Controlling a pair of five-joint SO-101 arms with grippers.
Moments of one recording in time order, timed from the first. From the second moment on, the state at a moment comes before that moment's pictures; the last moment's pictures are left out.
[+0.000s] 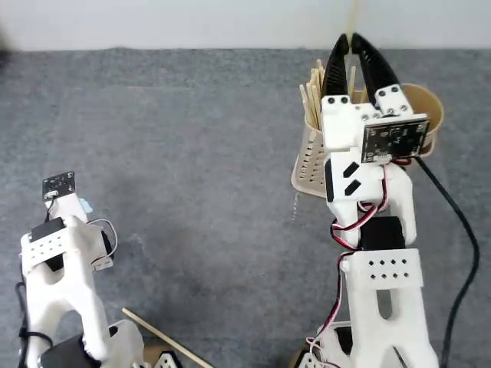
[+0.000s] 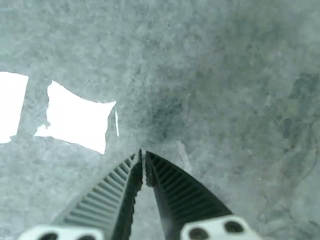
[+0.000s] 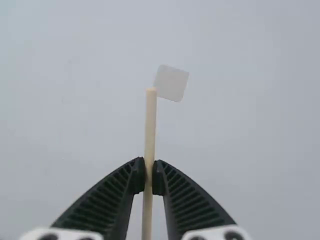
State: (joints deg) left arm -30.4 -21.5 56.3 64.4 3.2; right arm -6.2 -44.8 42.8 -6.5 8.7
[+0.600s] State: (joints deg) left arm -30.4 -21.5 56.3 64.4 3.2; right arm -7.6 -46.9 33.6 25.1 2.2
